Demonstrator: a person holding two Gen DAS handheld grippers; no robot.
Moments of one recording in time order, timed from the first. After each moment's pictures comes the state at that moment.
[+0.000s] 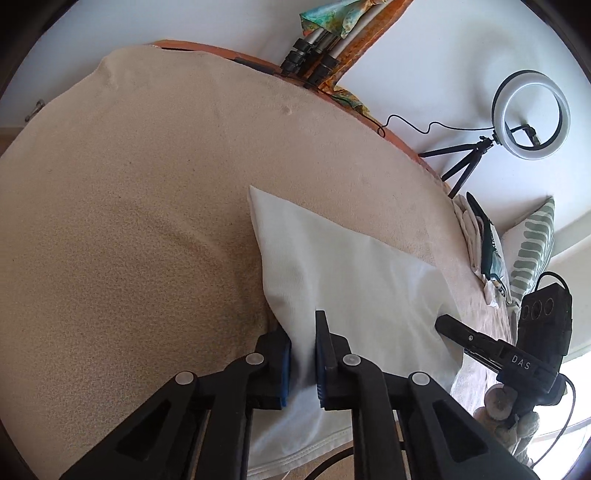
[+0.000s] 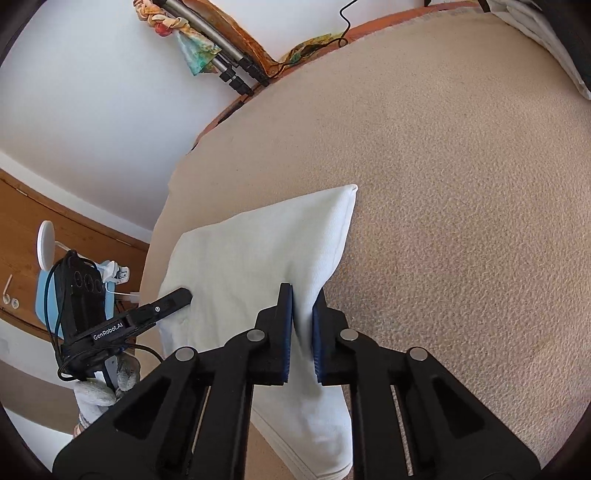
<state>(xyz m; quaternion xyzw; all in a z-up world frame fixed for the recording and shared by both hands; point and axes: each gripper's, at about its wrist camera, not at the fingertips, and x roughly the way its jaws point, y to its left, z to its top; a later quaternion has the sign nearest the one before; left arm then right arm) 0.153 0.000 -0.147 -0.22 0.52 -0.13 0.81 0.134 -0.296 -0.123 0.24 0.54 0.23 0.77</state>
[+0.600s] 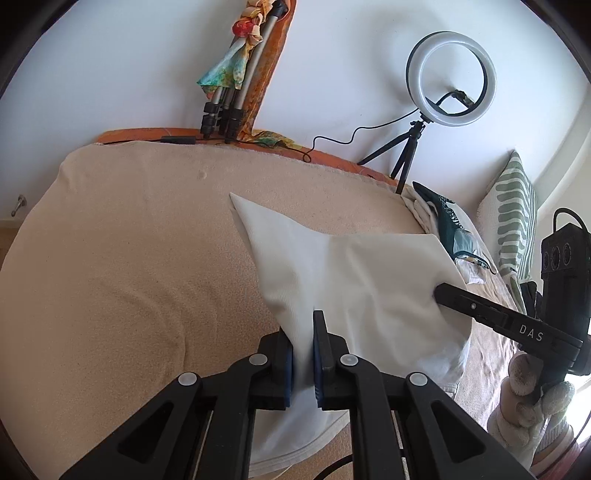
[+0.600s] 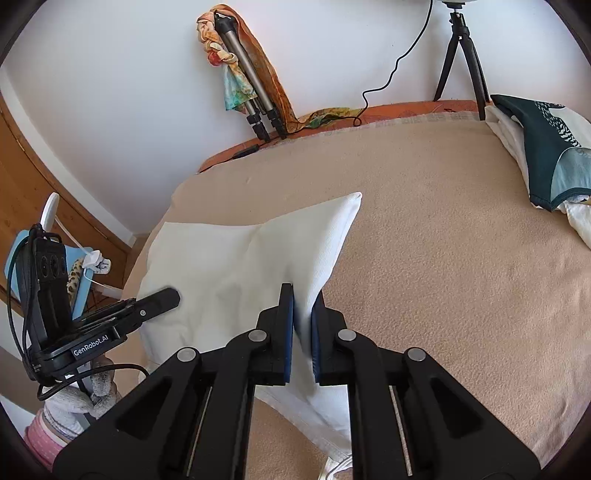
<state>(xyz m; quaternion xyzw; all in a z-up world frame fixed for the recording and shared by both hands) 0.128 -0.067 -0.080 -0.12 0.44 -0.18 0.87 0.117 -0.311 -0.042 0.14 0.47 0.20 0.85</state>
